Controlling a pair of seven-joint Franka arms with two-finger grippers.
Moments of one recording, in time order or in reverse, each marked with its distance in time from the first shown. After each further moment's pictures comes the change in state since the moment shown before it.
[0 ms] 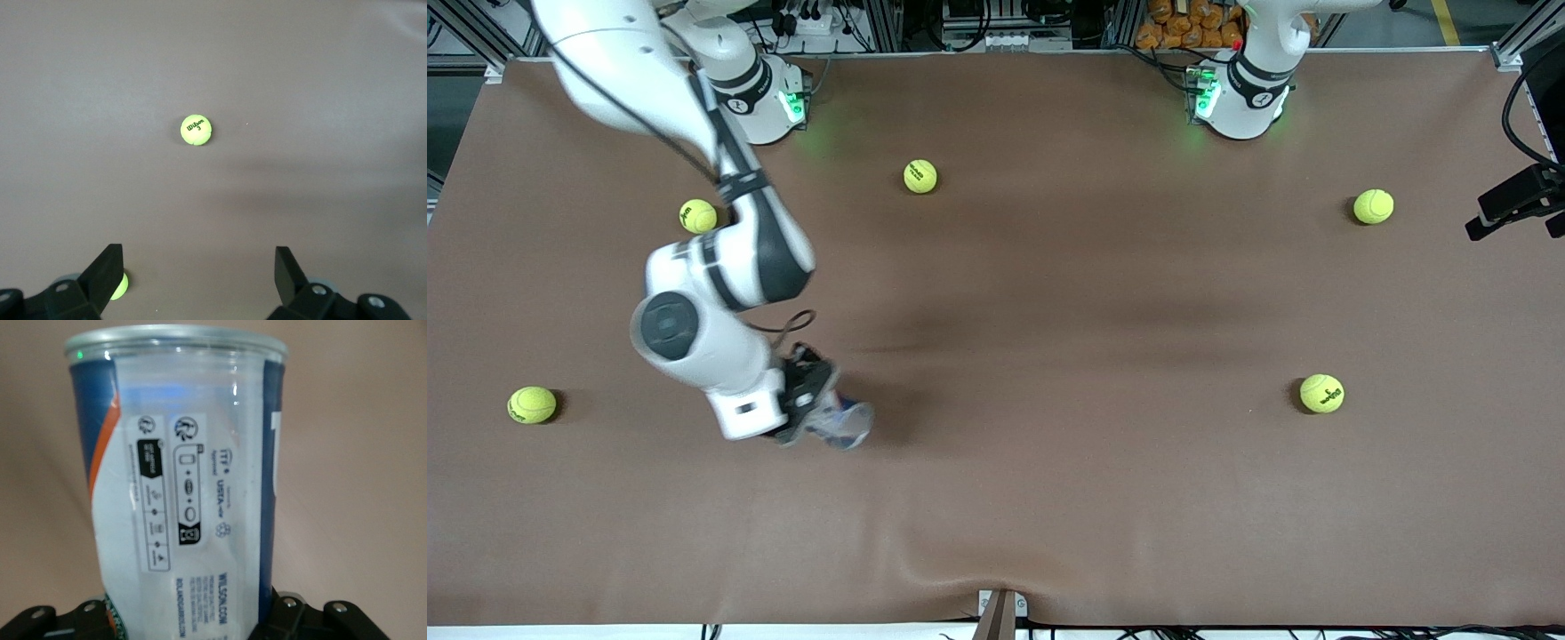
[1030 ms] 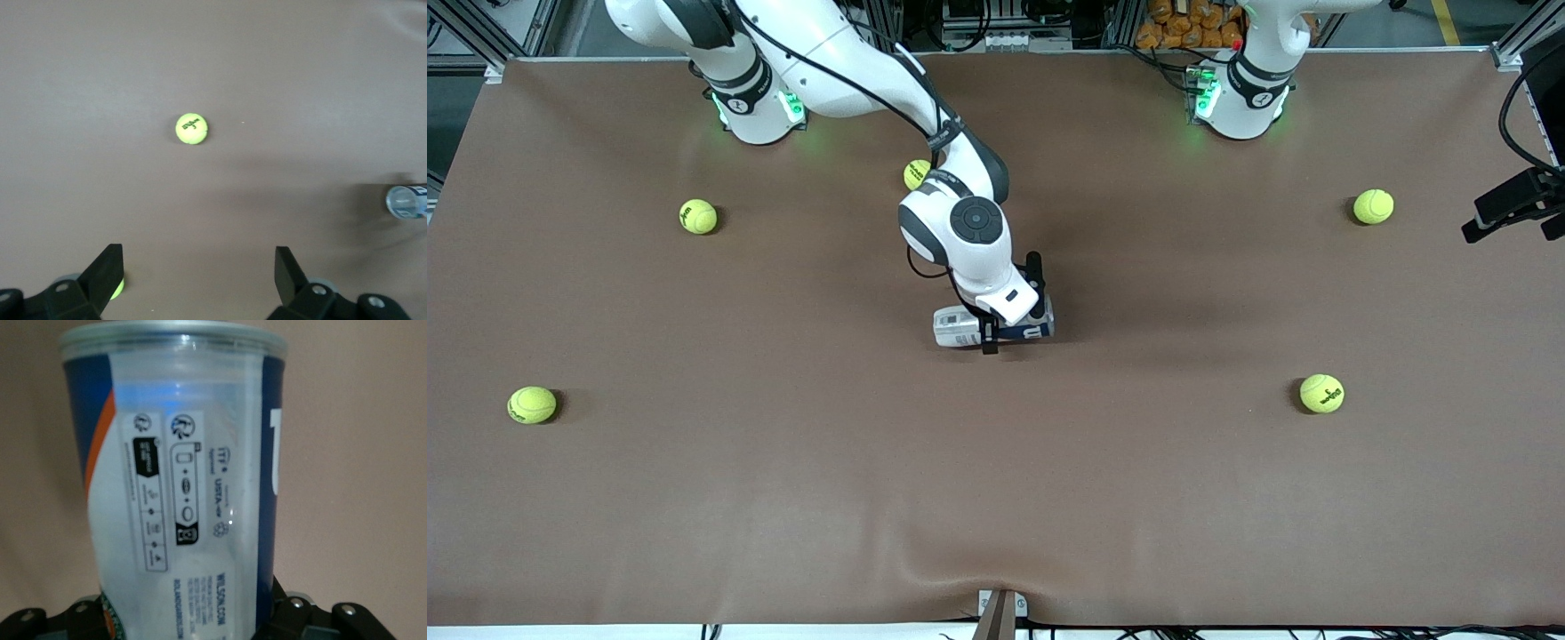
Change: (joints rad) left arm 0.000 0.012 0.000 -0.001 -0.031 -0.001 0.000; right arm 0.442 0.200 -0.023 -0.024 -0.131 0.256 0.102
